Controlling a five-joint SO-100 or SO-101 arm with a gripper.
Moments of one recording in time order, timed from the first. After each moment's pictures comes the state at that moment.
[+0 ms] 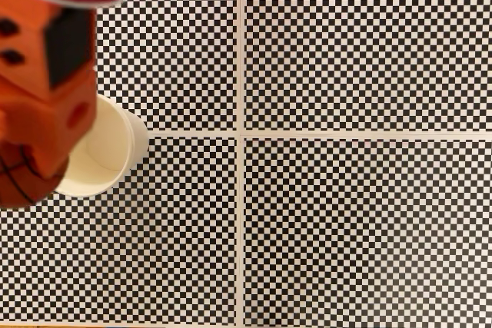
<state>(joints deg) 28.6 94.0 69.6 71.0 -91.8</state>
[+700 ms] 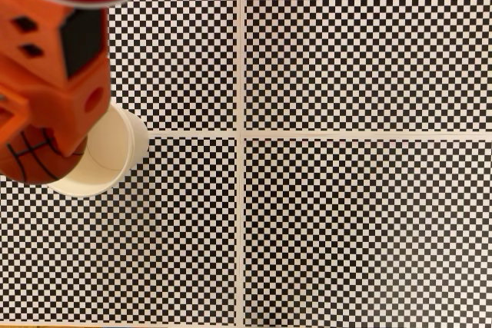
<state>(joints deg) 29.4 97.4 78.1 71.0 -92.5</state>
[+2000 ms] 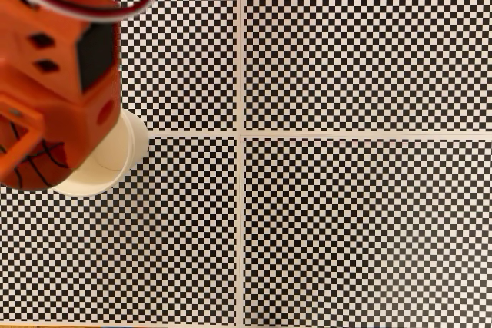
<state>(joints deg) 26.5 96.2 78.2 67.7 -92.3</state>
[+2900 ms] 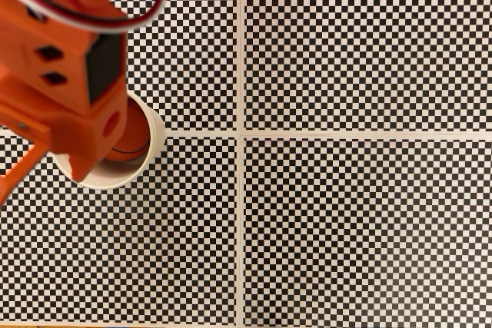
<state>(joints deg) 25.0 95.0 76.2 67.6 -91.4</state>
